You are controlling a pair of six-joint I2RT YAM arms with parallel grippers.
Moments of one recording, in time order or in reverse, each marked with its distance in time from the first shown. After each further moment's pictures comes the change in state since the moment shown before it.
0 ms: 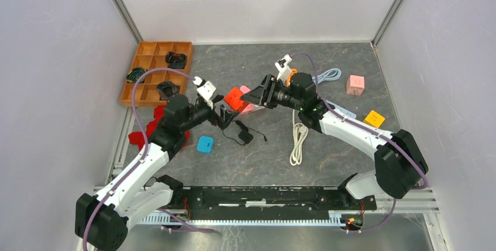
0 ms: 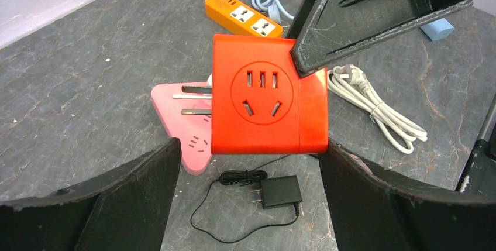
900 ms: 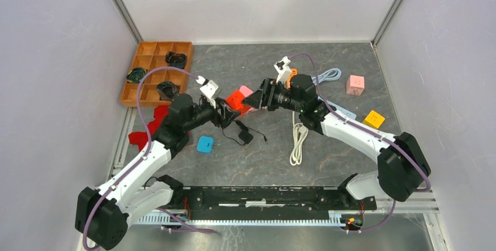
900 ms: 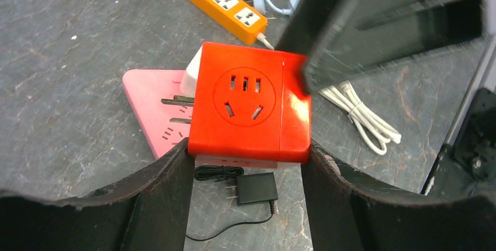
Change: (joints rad) left arm -0.025 0.039 0.000 0.007 0.002 -0.071; right arm 0.011 -0.017 -0.011 -0.028 0.026 -0.099
